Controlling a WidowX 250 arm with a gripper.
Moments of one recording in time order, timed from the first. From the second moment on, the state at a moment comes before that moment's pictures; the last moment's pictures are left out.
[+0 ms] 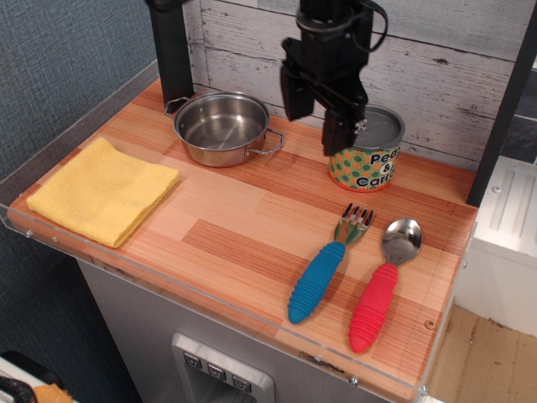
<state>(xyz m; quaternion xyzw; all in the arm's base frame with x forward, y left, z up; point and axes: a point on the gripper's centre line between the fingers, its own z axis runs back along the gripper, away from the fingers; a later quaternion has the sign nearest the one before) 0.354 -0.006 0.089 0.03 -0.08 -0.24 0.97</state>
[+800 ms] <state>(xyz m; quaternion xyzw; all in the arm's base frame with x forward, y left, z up) 0.297 0.087 0.115 0.03 -0.10 0.00 0.99</state>
